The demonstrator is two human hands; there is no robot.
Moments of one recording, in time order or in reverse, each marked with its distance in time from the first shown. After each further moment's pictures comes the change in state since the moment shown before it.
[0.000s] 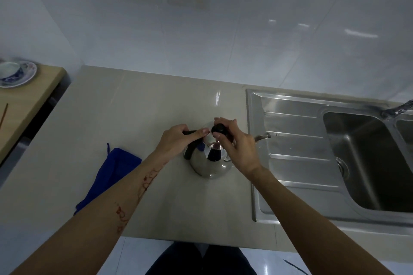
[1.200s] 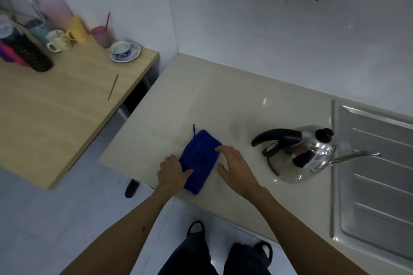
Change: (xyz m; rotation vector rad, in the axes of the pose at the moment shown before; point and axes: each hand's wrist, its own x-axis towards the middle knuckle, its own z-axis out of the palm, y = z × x) left_hand -0.100 -0.228 -0.108 0.411 0.239 -0.432; right_hand -0.046 -0.079 0.204 -0.072 -0.489 -0.082
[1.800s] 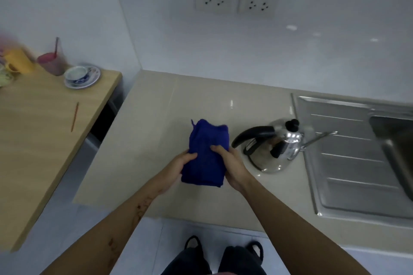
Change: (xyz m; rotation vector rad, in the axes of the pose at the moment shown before) left_hand -0.013 0.071 -0.068 -0.932 -0.695 0.303; right_hand 0.016 -0.037 -0.034 1.168 0.289 0.610
